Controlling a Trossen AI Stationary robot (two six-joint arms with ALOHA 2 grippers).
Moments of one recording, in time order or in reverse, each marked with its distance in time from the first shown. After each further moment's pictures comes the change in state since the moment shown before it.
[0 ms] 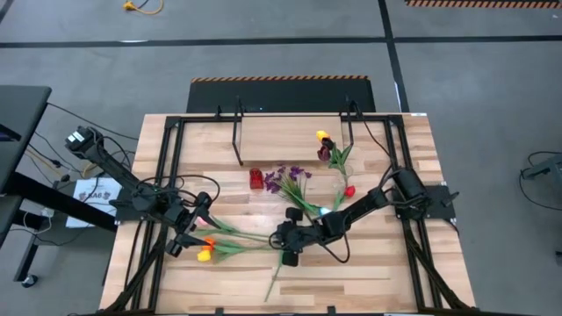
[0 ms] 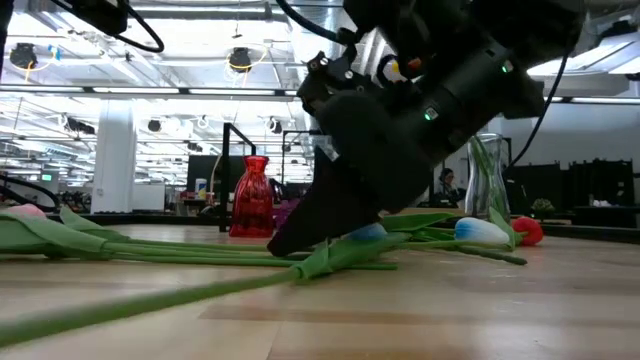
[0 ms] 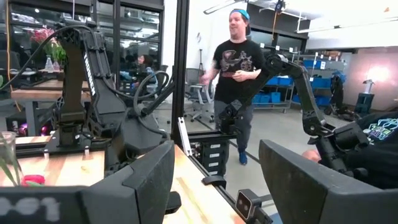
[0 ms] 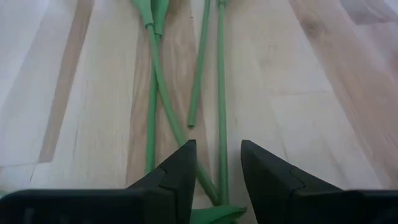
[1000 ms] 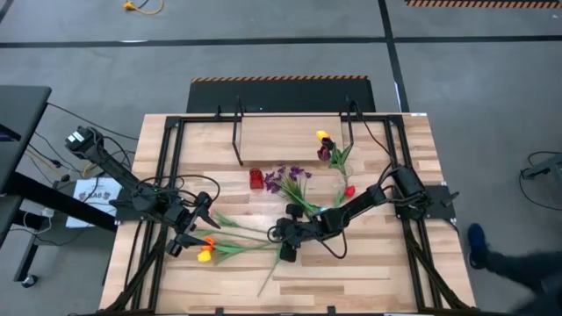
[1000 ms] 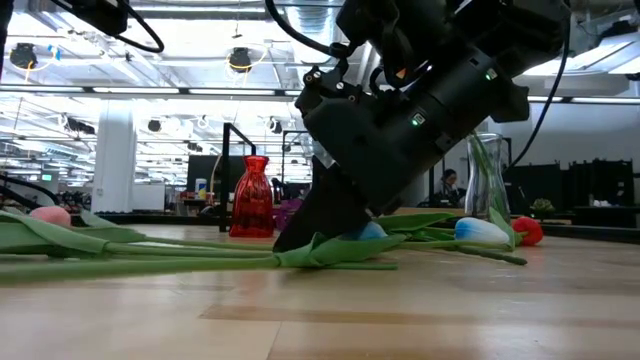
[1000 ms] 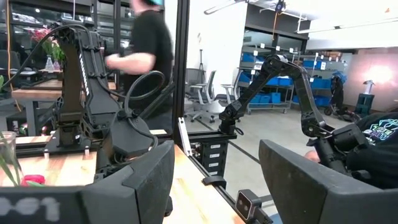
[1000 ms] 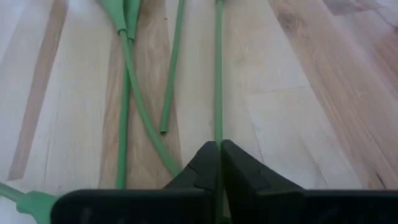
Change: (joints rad) left arm 0.000 0.000 0.000 0.000 -0.001 -0.003; right arm -0.037 0.003 -0.004 -0.003 -0.008 0.042
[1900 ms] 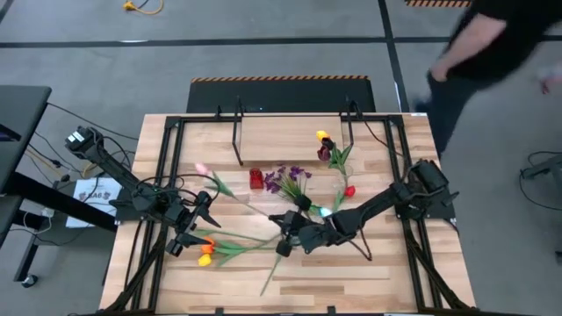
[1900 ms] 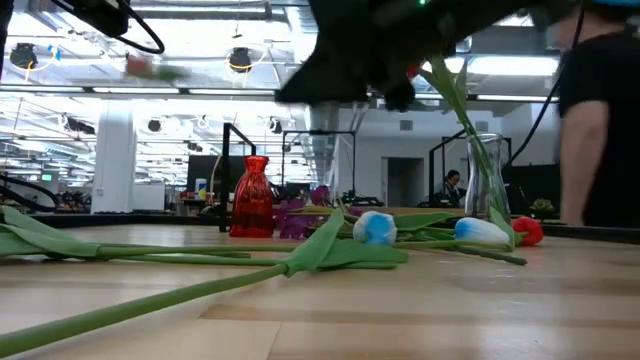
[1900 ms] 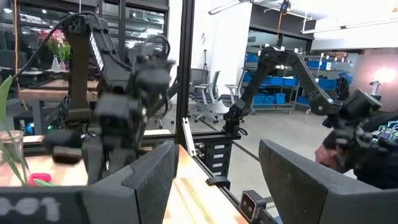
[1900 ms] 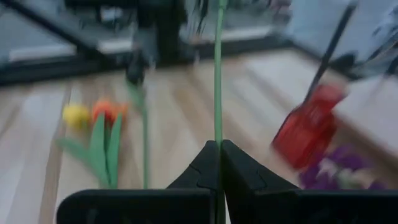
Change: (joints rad) left arm 0.000 0.000 0.000 0.000 -0.020 0.003; right arm 0.098 -0.207 -0.002 0.108 0.457 -0.079
